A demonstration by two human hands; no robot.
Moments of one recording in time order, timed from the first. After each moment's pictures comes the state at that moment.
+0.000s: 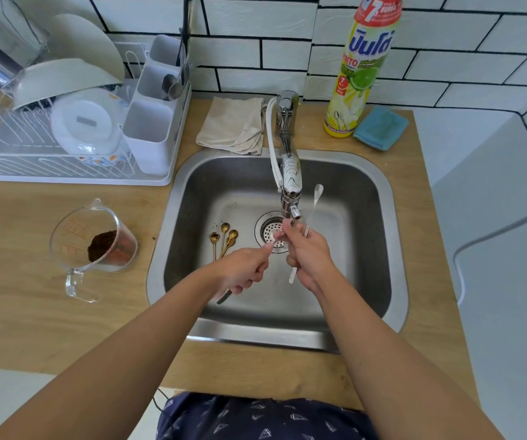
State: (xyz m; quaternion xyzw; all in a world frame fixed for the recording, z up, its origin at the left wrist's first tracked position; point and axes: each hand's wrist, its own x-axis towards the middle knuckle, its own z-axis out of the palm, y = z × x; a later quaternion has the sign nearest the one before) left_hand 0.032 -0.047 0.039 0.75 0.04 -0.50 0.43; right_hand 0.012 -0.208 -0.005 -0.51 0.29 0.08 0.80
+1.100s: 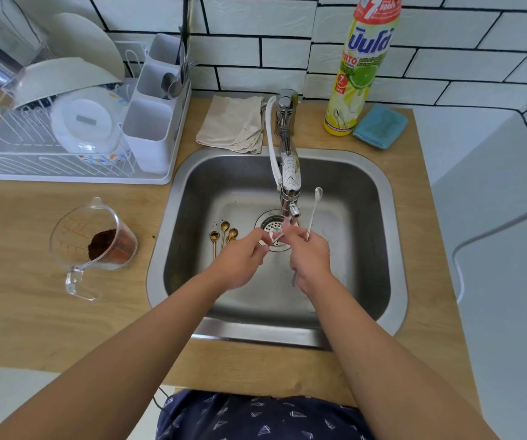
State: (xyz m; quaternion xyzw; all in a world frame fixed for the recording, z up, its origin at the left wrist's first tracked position) left_hand 0.029 -0.050 0.029 0.90 -0.13 -0.28 0.31; right_hand 0.005 -0.199 -0.002 -0.59 0.38 0.02 0.71
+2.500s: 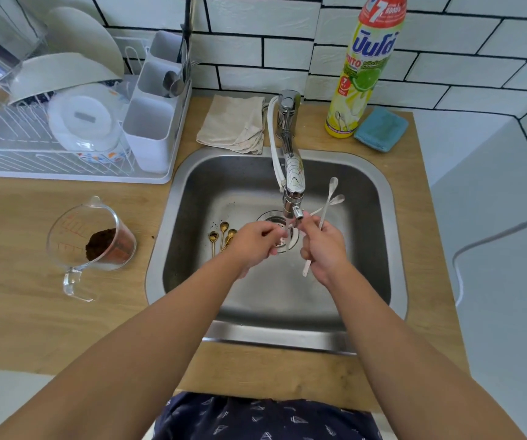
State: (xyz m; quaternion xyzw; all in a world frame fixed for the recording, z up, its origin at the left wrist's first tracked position) left_hand 0.052 -0.080 0.022 0.77 0.02 -0.30 0.56; right_hand 0.017 -0.227 0.011 -0.53 0.32 0.03 0.79
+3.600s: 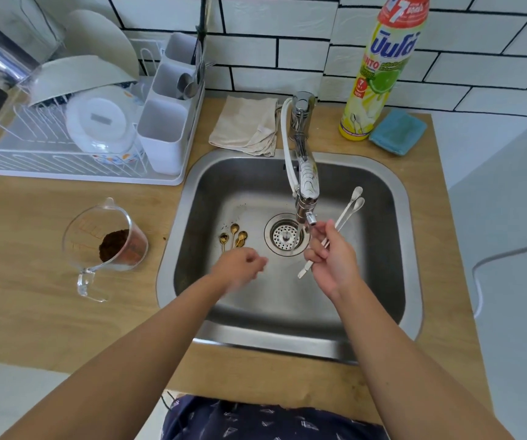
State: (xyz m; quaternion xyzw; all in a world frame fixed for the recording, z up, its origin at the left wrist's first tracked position) left_hand 0.040 -0.027 -0.006 0.88 -0.01 -0.32 0.34; right_hand 0.014 -0.222 0.003 -0.30 0.31 0.01 0.90
